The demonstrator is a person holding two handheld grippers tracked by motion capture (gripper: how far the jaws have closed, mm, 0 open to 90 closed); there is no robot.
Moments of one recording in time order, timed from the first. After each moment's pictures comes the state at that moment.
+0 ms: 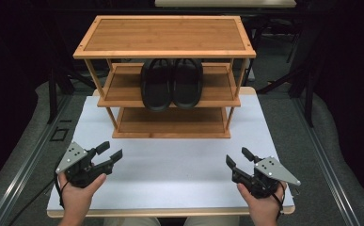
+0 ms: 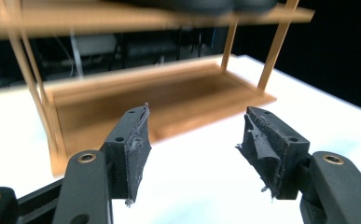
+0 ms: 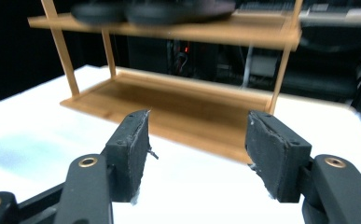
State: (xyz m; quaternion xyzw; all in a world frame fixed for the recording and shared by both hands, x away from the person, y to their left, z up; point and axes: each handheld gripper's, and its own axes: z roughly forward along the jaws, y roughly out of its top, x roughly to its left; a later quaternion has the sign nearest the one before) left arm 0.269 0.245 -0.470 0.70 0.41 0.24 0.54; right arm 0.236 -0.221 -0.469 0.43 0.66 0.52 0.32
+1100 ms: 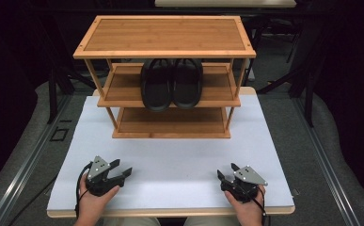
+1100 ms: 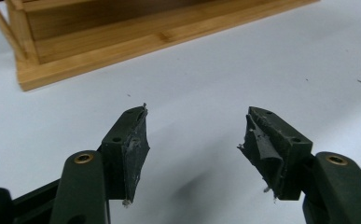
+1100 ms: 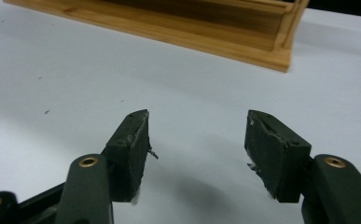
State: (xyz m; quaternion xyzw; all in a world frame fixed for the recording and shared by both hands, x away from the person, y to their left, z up) left arm 0.287 0.233 -0.550 0.77 0.41 0.22 0.45; right arm 0.261 -0.209 -0.566 0.46 0.72 0.43 0.30
